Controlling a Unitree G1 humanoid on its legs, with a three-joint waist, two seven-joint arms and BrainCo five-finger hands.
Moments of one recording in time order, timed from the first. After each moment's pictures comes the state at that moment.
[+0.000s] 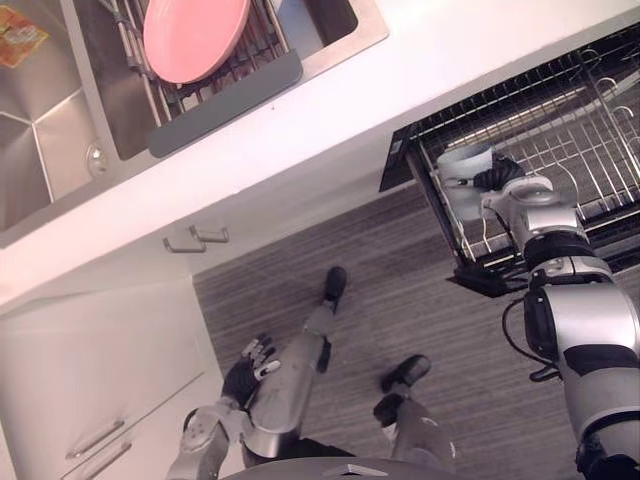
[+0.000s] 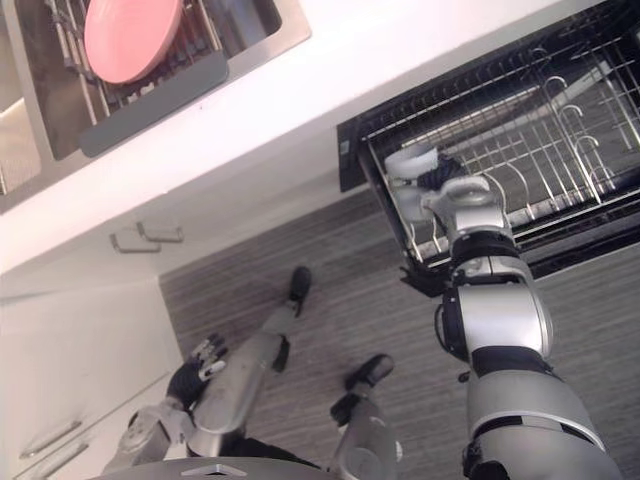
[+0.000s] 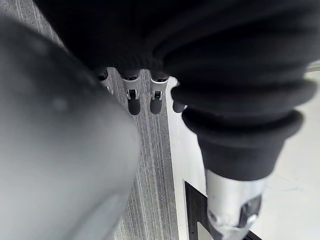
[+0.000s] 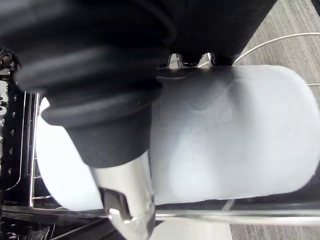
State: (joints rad) left arm 0.15 0.14 -0.32 0.67 -0.57 -0.31 -0.31; right arm -1.07 -0.64 0.07 1.12 0.12 0.22 0.09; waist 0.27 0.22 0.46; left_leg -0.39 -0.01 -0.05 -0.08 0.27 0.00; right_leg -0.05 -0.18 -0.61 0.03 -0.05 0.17
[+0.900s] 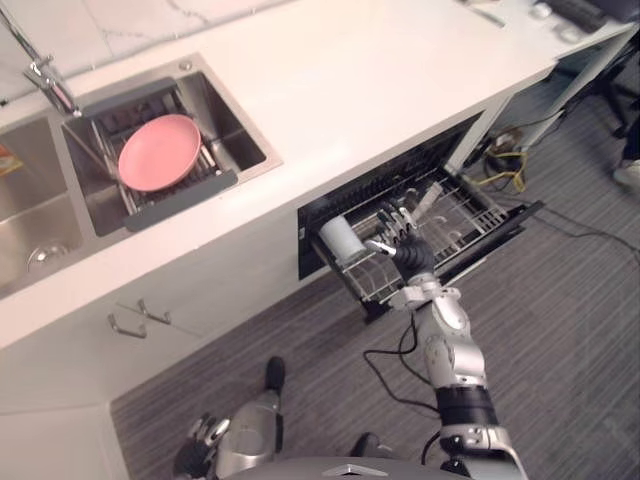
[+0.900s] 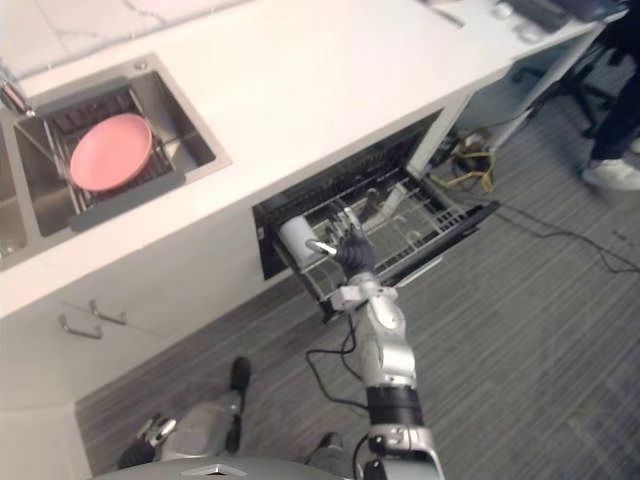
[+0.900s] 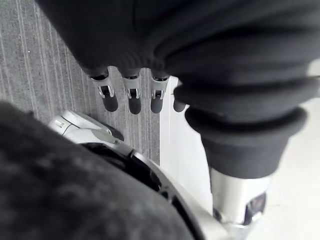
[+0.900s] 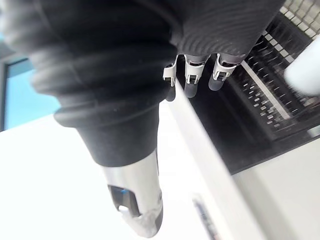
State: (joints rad) left arm 0.32 0.06 0.12 0.95 -0.47 -0.31 -0.30; right arm -0.17 -0.03 -0.09 0.01 0.40 -0.05 0.25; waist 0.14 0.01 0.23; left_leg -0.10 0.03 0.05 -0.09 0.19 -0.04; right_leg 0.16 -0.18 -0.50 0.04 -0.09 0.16
